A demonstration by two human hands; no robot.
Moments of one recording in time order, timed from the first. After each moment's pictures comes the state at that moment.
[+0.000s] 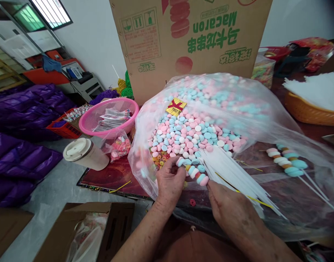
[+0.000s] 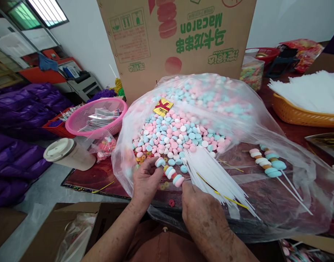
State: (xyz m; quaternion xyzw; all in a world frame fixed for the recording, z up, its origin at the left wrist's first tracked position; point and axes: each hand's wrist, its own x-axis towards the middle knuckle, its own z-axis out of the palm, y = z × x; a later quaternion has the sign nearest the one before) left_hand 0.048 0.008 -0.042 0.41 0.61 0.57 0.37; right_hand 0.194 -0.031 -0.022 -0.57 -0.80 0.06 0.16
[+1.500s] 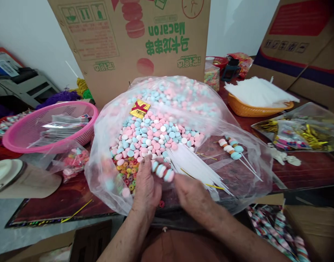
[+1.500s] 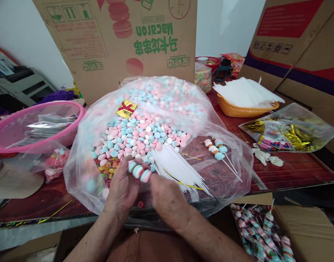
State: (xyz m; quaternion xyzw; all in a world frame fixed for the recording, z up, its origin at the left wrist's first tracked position) left_hand 0.084 0.024 -0.017 0.15 0.39 0.63 0.65; right_hand 0.213 -0.009 -0.022 -0.58 -0.77 0.23 0.16
